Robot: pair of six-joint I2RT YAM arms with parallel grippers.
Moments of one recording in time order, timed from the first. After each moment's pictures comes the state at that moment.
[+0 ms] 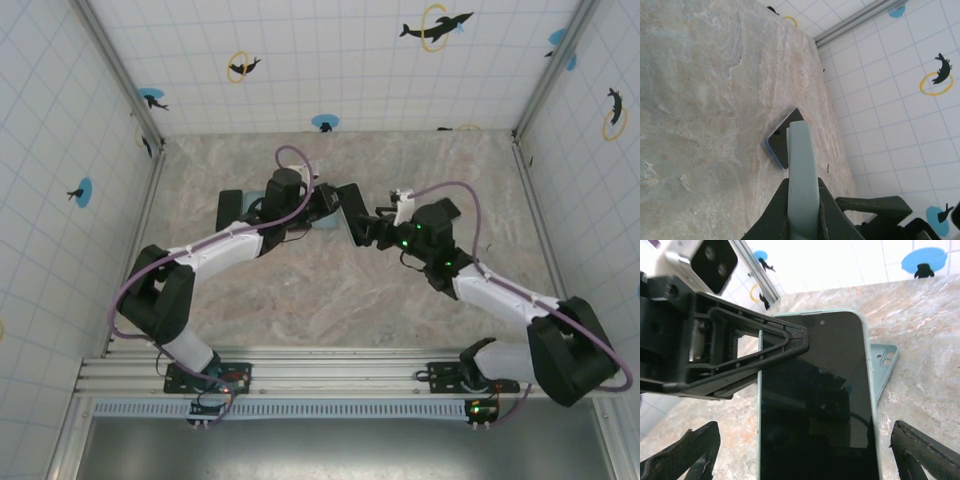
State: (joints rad) left arm -0.63 1.63 1.03 0.24 0.35 -0.89; right arm 0.55 1.22 0.57 0.41 -0.27 0.42
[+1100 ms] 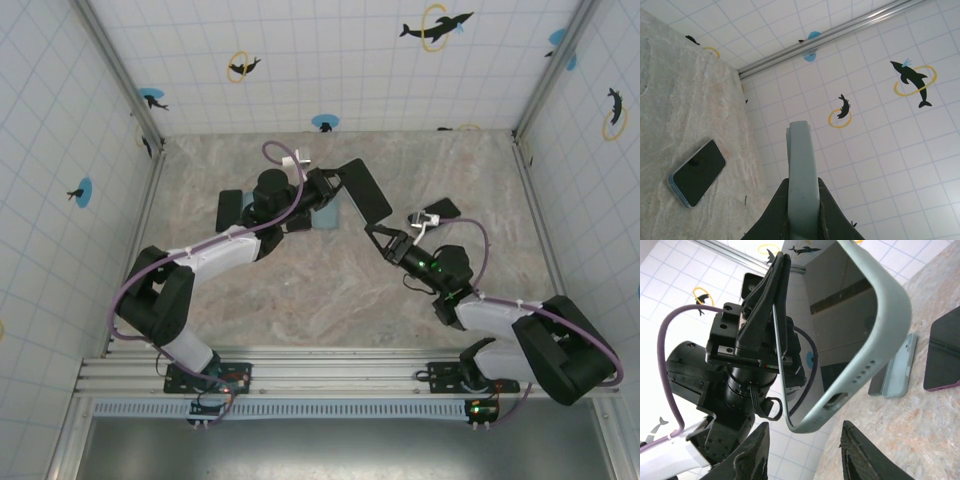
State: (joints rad) left arm -0.62 1.62 0.98 0.63 0.41 -1.17; right arm 0.57 1.26 0.24 1.16 -0.37 1.21
